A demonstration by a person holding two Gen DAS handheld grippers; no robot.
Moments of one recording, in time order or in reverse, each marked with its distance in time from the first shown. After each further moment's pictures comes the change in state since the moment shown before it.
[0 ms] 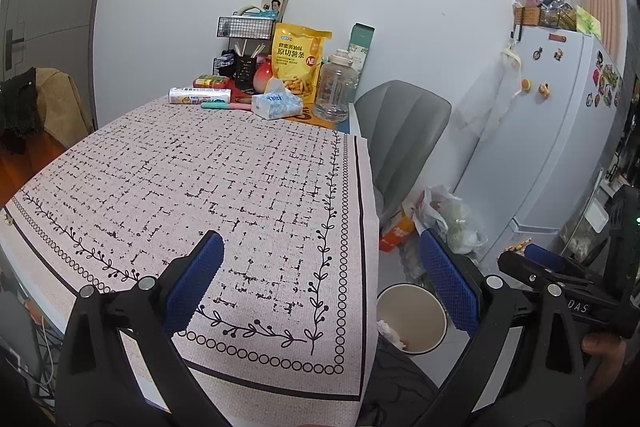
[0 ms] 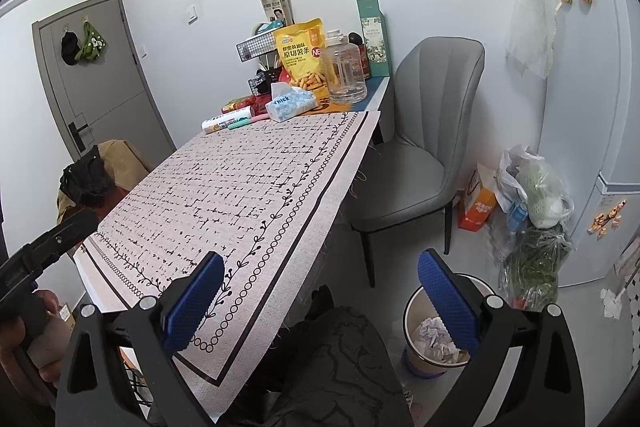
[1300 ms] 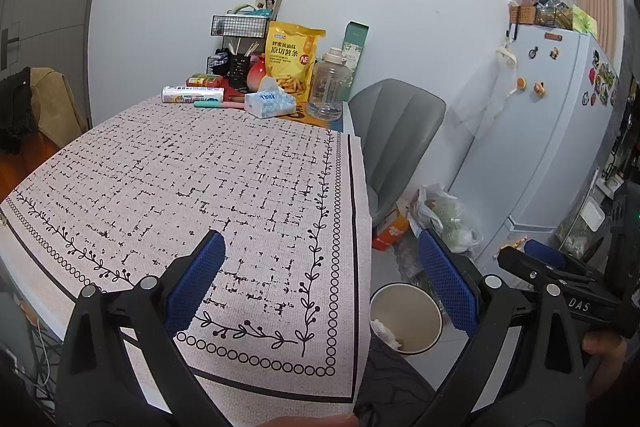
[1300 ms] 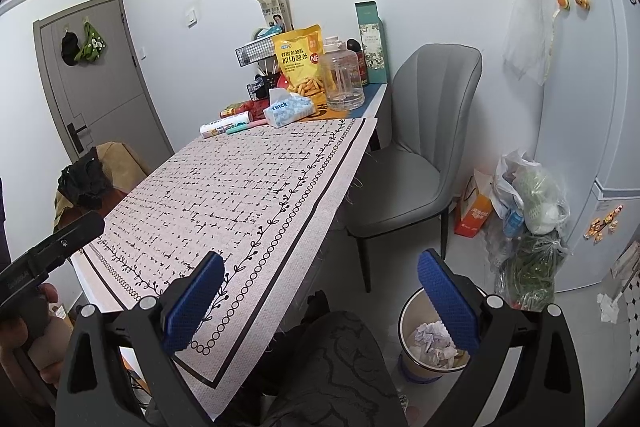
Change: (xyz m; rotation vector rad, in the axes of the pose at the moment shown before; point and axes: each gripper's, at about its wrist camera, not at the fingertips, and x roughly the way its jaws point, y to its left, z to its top) left arm 0.001 -0.008 -0.002 0.001 0.001 -0.017; right arm -0.006 0.002 0.001 -0.009 -0.019 -0.011
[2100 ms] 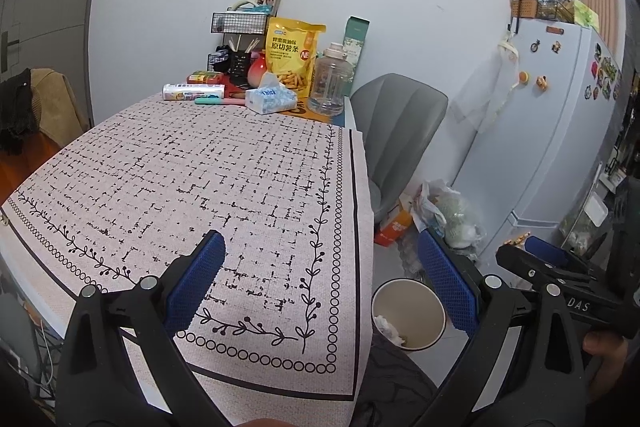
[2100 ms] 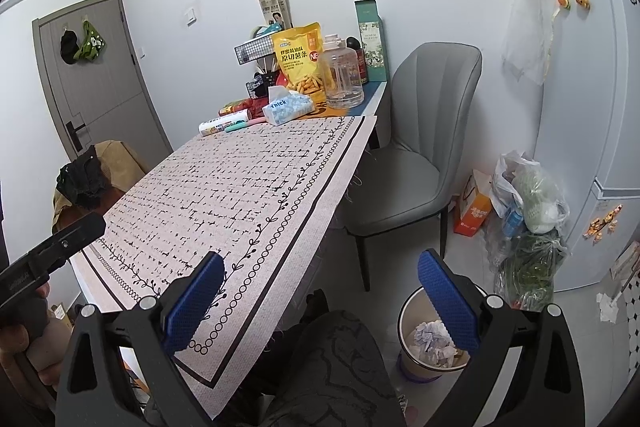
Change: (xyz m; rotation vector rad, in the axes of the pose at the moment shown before) left arm 0.004 -0.003 -0.001 0.012 0.018 0.009; right arm 0.002 0.003 -0.002 -0.001 0.005 -0.007
